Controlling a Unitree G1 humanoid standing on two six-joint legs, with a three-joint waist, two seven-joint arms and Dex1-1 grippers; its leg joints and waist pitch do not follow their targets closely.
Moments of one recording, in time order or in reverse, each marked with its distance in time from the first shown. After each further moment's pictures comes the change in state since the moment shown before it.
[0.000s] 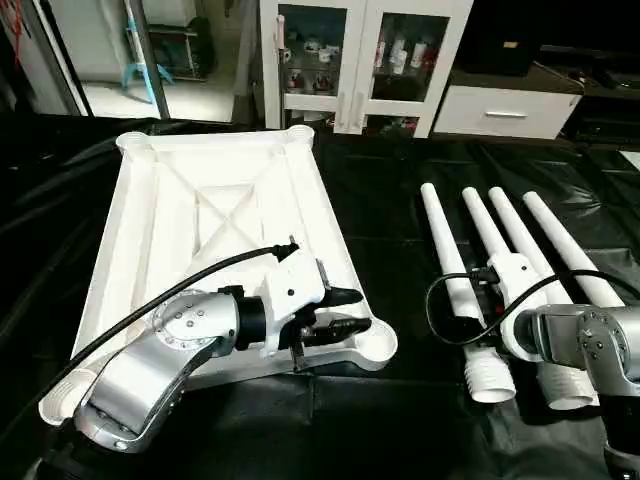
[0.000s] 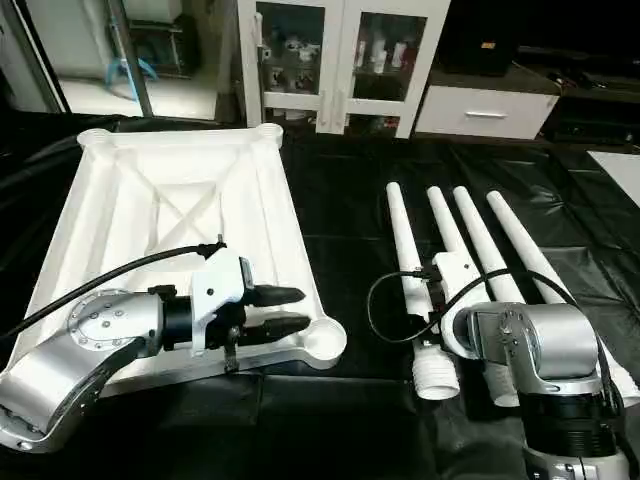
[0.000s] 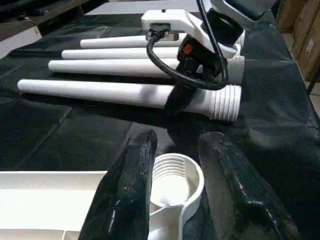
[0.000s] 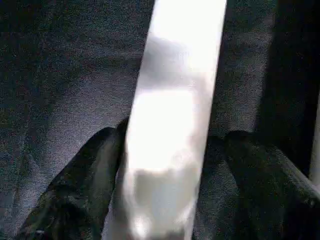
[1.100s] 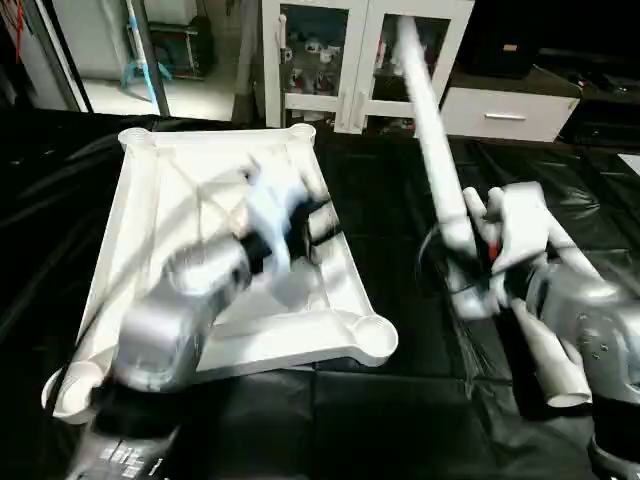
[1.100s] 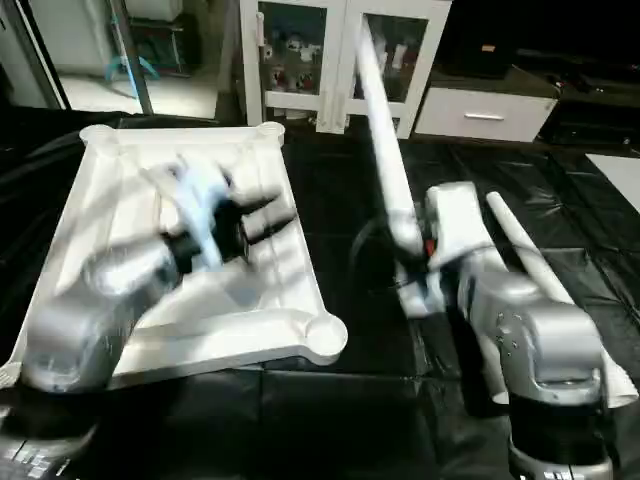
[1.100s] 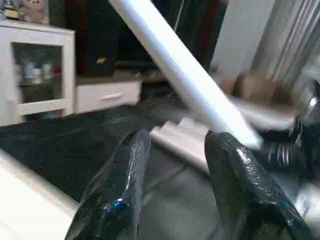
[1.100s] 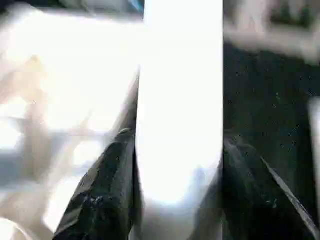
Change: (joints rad) left arm -0.250 -0.338 0.301 0.199 -0.168 0.158 0.381; right arm -0.013 0.078 -0.005 -0.257 0.003 -0.533 0.162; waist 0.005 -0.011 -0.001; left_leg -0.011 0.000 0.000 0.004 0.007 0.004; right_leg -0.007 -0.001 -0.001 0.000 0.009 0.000
